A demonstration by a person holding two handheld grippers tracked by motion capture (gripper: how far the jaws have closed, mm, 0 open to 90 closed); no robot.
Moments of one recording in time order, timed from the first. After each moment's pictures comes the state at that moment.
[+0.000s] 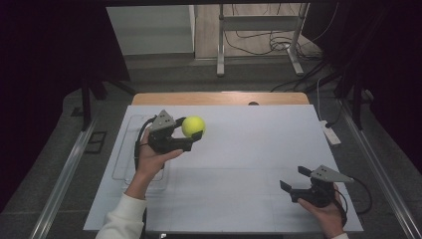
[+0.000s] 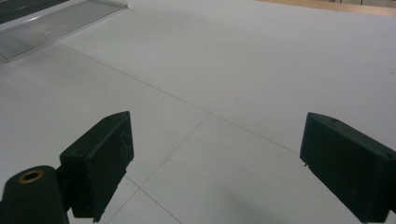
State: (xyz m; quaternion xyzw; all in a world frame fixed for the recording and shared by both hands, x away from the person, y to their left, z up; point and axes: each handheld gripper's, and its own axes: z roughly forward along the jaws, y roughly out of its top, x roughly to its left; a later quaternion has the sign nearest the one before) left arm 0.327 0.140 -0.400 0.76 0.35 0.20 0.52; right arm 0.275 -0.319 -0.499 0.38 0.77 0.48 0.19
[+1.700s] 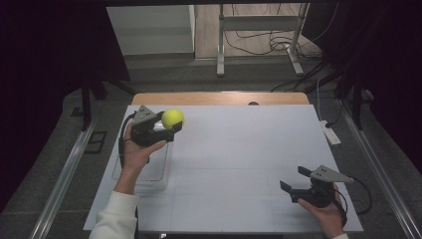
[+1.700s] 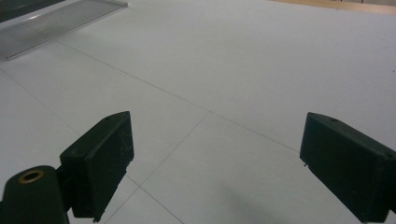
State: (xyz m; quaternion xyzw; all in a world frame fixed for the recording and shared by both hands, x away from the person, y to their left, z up) left arm 0.342 0.188 -0.407 0.72 0.42 0.24 0.49; right arm 0.274 -0.318 -0.500 0.38 0.77 0.47 0.19
